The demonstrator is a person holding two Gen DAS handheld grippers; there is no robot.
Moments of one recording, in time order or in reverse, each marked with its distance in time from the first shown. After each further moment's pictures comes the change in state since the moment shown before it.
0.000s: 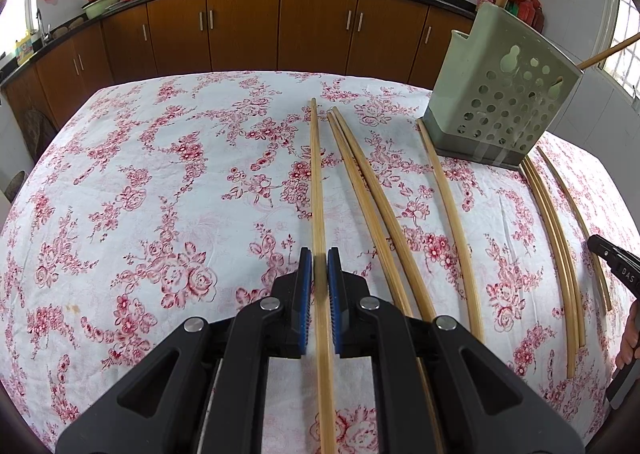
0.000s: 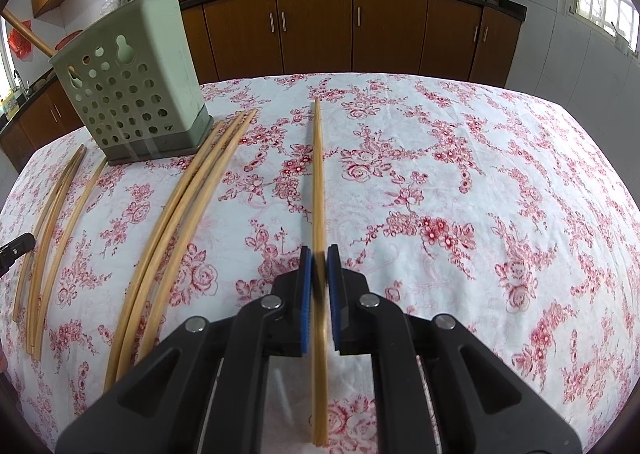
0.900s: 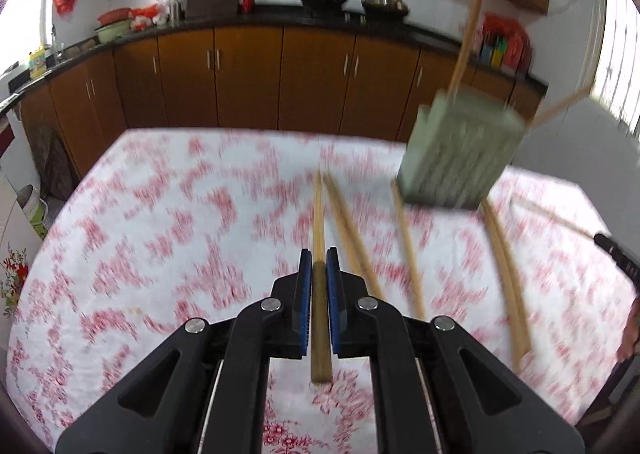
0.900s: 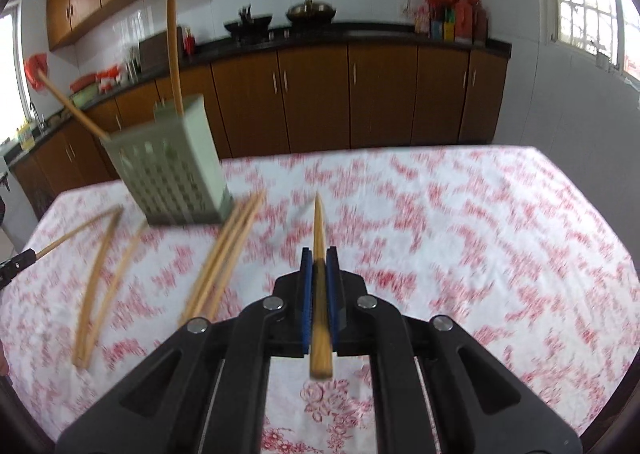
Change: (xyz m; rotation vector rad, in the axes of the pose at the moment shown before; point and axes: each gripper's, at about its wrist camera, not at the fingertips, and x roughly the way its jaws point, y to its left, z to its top) left arm -0.089 0.004 0.015 -0.032 -0.167 -0.028; right arm -0.096 -0.020 0.018 0.027 -0.218 0.037
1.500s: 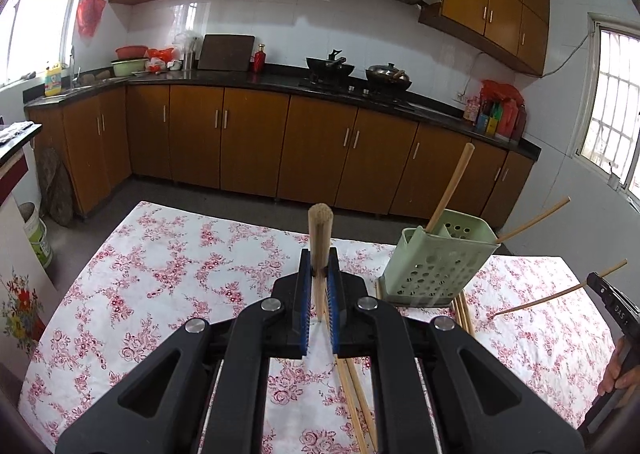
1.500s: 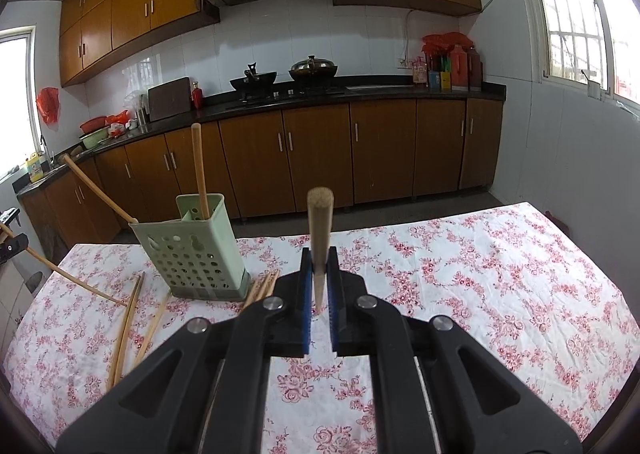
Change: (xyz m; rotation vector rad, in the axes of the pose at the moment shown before) left arm -0.047 0.007 0.055 -0.056 -0.203 -0.015; right arm -0.042 0.000 0.048 0.009 -0.180 0.014
